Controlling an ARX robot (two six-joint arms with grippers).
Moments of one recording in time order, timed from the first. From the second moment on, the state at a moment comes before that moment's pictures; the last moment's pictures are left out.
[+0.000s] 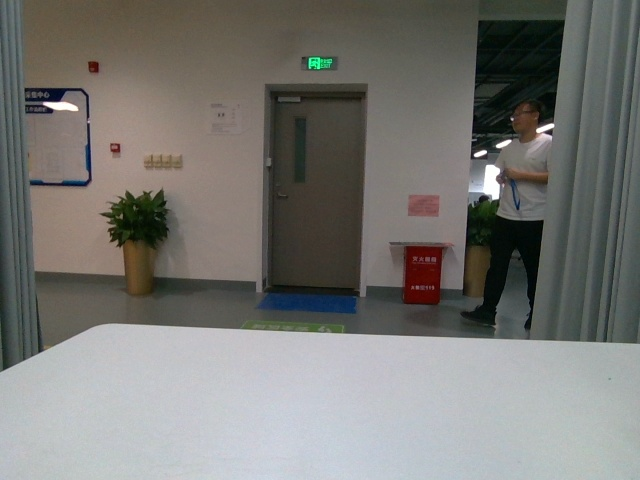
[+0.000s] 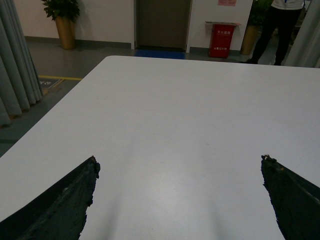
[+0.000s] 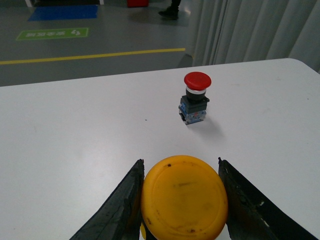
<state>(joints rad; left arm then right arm) 0.00 0.00 0.02 0.00 0.00 -0.01 -0.18 1.54 0.94 0.36 0.09 0.02</state>
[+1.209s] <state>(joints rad) 0.00 0.00 0.02 0.00 0.00 -0.01 -0.24 1.73 1.13 0.16 0.19 0.00</state>
